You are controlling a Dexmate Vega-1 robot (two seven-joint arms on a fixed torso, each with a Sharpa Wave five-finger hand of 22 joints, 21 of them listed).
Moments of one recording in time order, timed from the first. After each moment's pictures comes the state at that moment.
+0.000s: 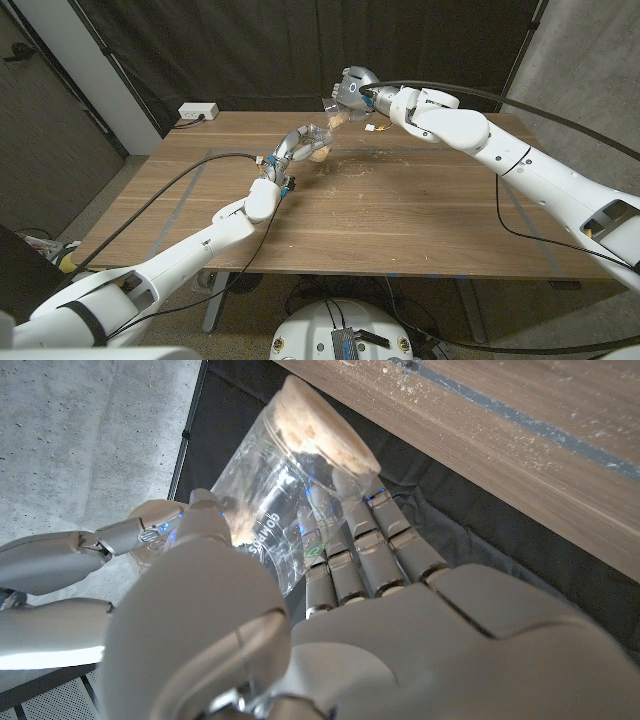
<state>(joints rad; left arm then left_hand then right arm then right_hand) 0.67 0.55 0.75 -1.33 0.02 -0.32 0.49 0.80 0.04 0.17 -0.08 0.20 0.51 0.00 0.42 0.54 0.59 -0.11 0.58 0.73 0.71 -0.07 0.33 0.59 0.47 -0.04 0.67 0.21 -0.37 -0.72 -0.76 -1.92 -1.66 0.21 0.33 0.72 0.11 0.15 -0.12 0.20 0.33 -0.07 0.53 0.67 0.32 -0.11 0.77 1.08 0.56 -0.05 0.61 1.08 0.29 -0.03 0.59 0.21</state>
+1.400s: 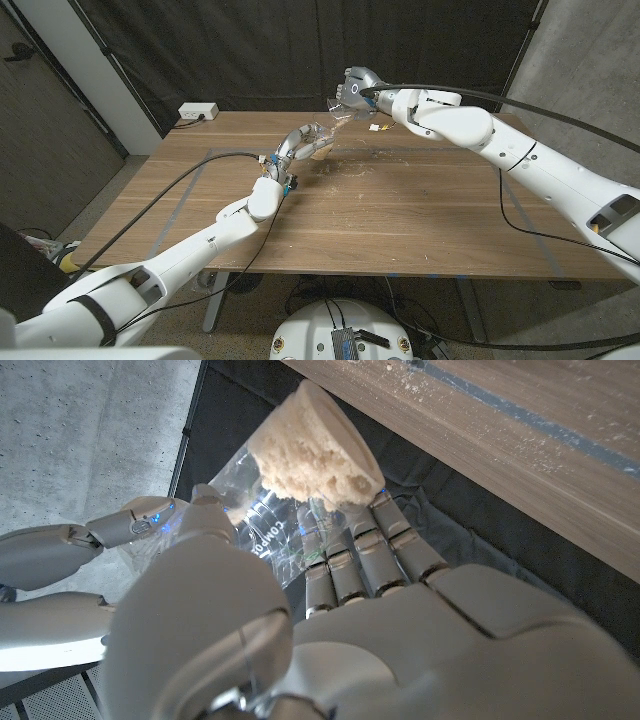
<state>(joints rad) 0.64 0.51 0.76 -1.26 0.02 -0.35 0.49 0.83 0.04 0.17 -0.08 0.20 0.52 -0.01 0.42 0.55 0.59 -0.11 0.58 0.74 0.72 -0.07 0.33 0.59 0.46 -0.05 0.68 0.21 -0.34 -0.74 -0.78 -1.93 -1.71 0.25 0.35 0.71 0.11 0.15 -0.12 0.20 0.35 -0.08 0.53 0.66 0.33 -0.11 0.77 1.08 0.58 -0.05 0.60 1.09 0.28 -0.03 0.59 0.21</state>
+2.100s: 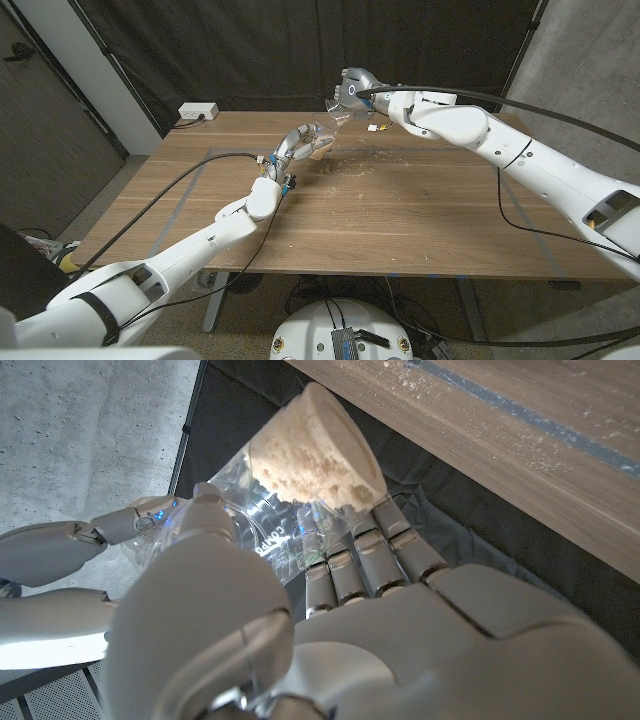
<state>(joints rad) 0.63 0.51 0.76 -1.21 0.02 -0.39 0.49 0.84 0.05 0.17 -0.08 0.20 0.52 -0.01 0.42 0.56 0.59 -0.11 0.58 0.74 0.72 -0.07 0.33 0.60 0.46 -0.05 0.69 0.21 -0.31 -0.74 -0.81 -1.91 -1.74 0.27 0.34 0.72 0.12 0.16 -0.13 0.20 0.35 -0.08 0.53 0.65 0.34 -0.12 0.77 1.08 0.58 -0.05 0.60 1.09 0.28 -0.03 0.58 0.21</state>
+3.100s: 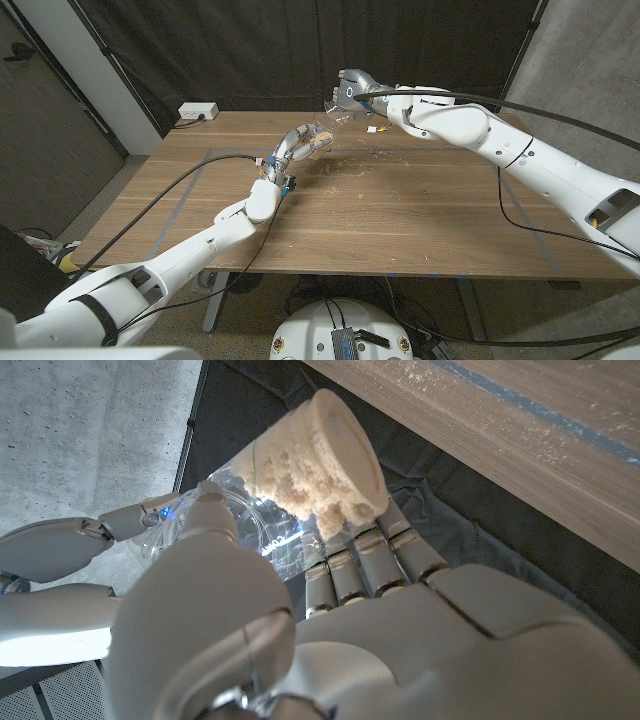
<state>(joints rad) 0.64 0.51 0.76 -1.22 0.03 -0.43 0.52 0.84 0.06 0.17 -0.09 0.20 0.52 -0.01 0.42 0.56 0.60 -0.11 0.58 0.75 0.73 -0.07 0.32 0.60 0.46 -0.05 0.69 0.21 -0.31 -0.75 -0.82 -1.94 -1.77 0.29 0.35 0.73 0.12 0.17 -0.13 0.20 0.36 -0.09 0.54 0.64 0.36 -0.14 0.77 1.08 0.59 -0.06 0.59 1.10 0.26 -0.04 0.57 0.21</state>
